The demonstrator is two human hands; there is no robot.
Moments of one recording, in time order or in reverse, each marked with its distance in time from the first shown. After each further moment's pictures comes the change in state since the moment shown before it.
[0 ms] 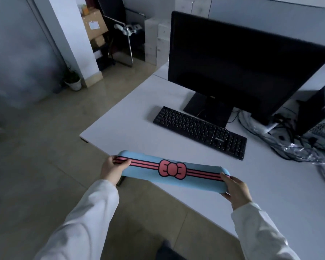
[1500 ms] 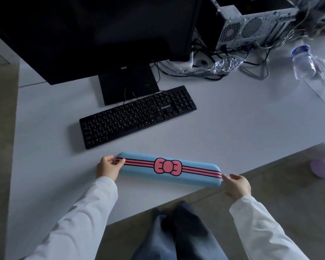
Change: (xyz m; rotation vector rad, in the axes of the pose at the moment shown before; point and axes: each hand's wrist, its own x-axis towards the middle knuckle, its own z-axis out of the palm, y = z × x) left_hand 0.159 0.038 0.147 0.776 -0.522 0.193; right_hand -0.015 0.113 0.023 0.151 0.711 0.442
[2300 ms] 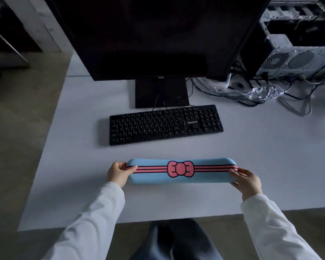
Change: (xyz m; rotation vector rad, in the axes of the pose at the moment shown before) left_hand -0.010 -0.008 -0.014 -0.220 0.031 -0.142; right_hand 0.019 -0.091 0.031 0.214 -0.204 -0.180
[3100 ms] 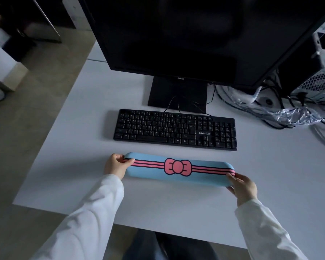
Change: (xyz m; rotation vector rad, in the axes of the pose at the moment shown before) left_hand 0.020 0.012 0.014 -0.025 0.180 -0.072; right_hand 0.056 -0.030 0.041 -0.188 -0.122 -0.025
